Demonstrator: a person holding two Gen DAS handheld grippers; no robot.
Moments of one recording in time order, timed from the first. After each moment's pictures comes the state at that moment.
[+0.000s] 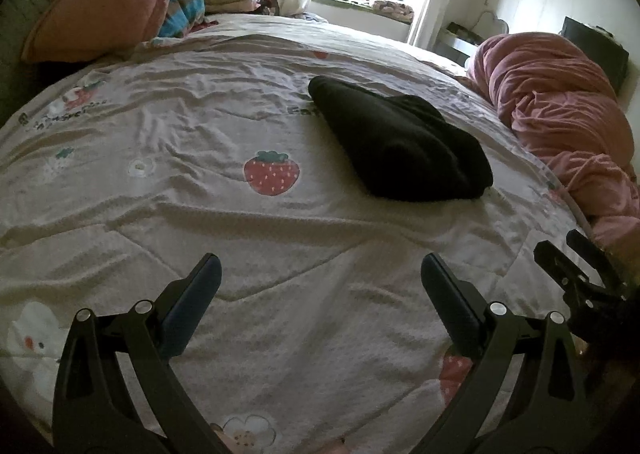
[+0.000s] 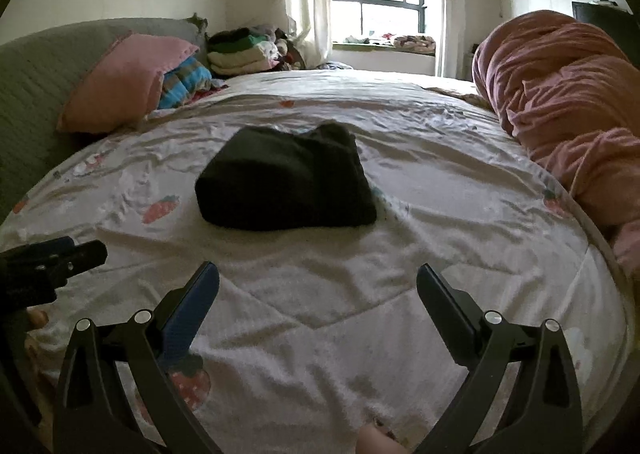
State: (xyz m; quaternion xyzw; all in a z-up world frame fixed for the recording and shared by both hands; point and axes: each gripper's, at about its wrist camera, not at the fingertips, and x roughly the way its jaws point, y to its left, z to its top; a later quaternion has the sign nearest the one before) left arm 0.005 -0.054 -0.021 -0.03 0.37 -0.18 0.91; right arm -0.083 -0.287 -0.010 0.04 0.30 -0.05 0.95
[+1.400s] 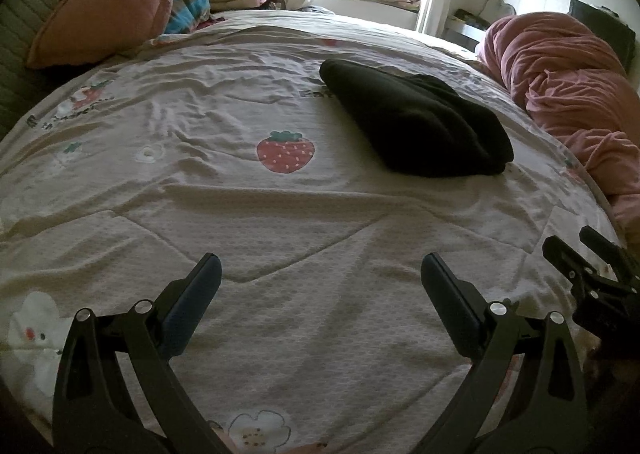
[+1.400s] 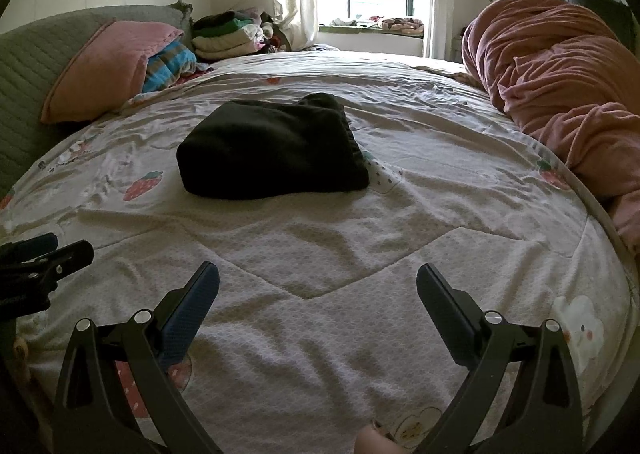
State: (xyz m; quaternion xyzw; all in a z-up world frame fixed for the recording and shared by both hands) left arm 0.001 -0.056 -0.037 0.00 0.38 -0.16 0.91; right arm -0.083 -0.287 -0.032 0.05 0.32 -0.07 0.94
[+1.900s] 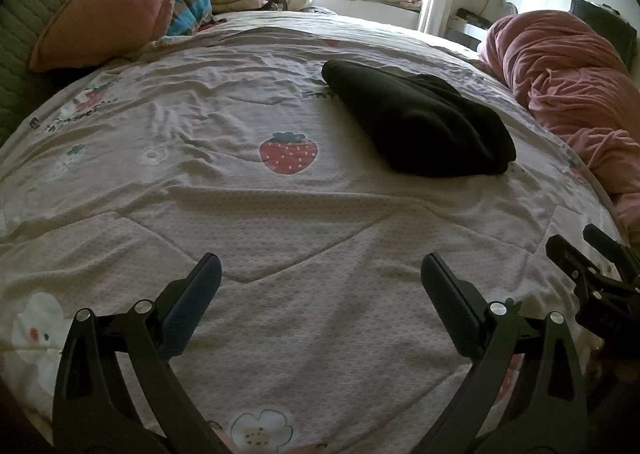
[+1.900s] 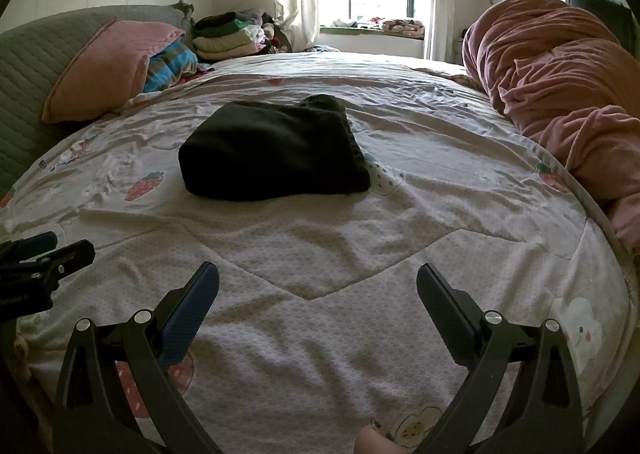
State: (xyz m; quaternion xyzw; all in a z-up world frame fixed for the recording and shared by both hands) left arm 0.001 -0.054 -0.035 0.00 0.38 -0.16 0.91; right arm -0.083 -0.285 -0.031 0.05 0.32 -0.07 0.94
